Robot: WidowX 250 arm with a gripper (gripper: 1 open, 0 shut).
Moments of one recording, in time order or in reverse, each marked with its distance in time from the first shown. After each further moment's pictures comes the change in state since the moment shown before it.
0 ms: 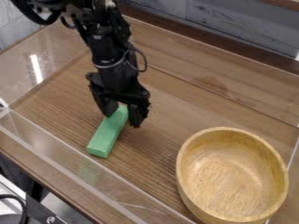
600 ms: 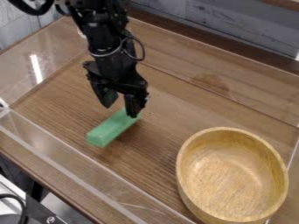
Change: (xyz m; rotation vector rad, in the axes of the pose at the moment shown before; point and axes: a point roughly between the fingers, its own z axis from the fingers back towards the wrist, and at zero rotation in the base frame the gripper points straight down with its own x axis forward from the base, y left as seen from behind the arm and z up) arm 0.004 0.001 0.017 0.012 -0.031 -0.029
